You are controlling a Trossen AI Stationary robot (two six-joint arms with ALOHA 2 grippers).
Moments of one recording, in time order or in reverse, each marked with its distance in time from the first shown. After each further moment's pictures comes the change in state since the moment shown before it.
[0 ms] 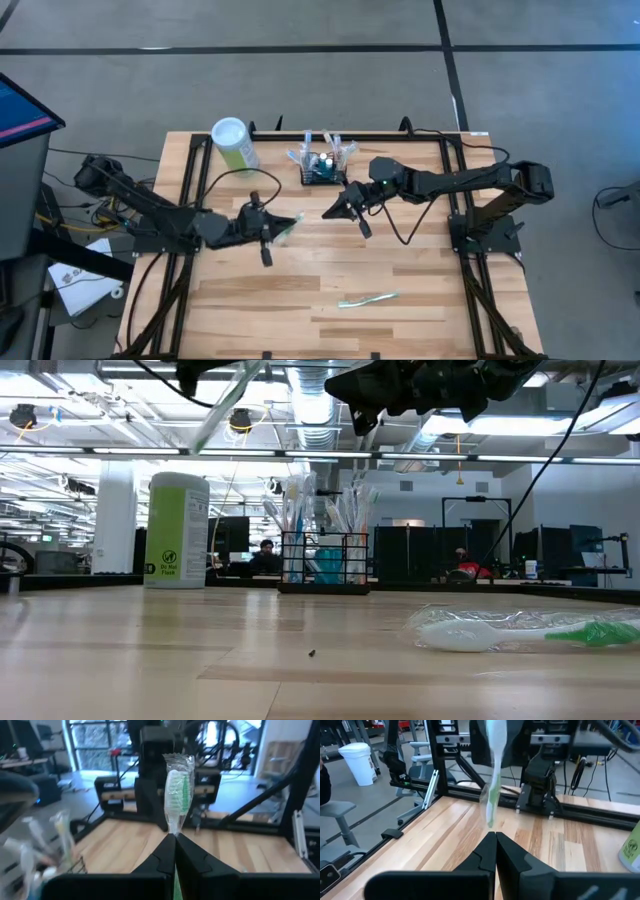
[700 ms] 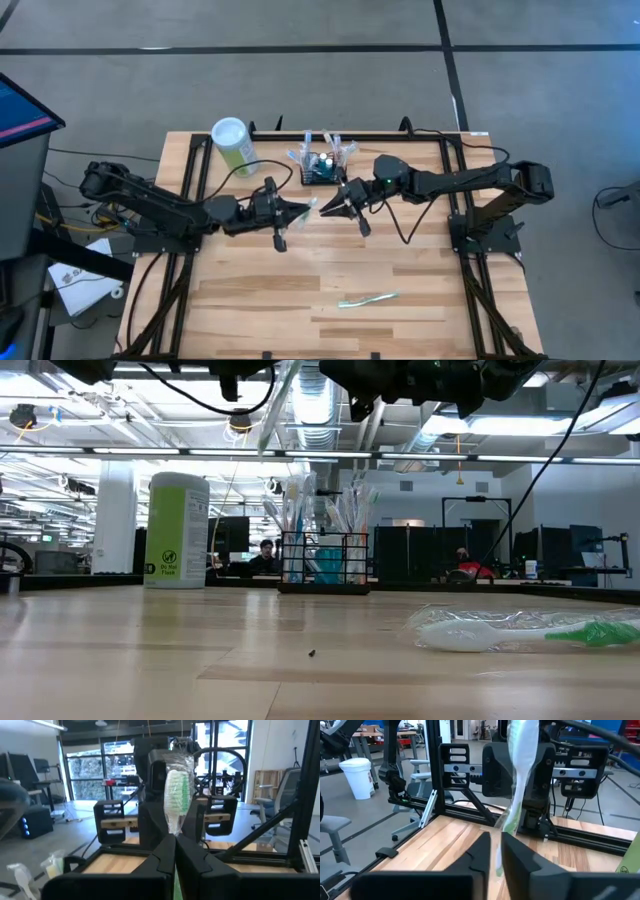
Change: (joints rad) left arm 0.188 0.131 0.001 0.321 0.255 0.108; right arm 0.000 0.000 0.000 0.117 0.000 0.019
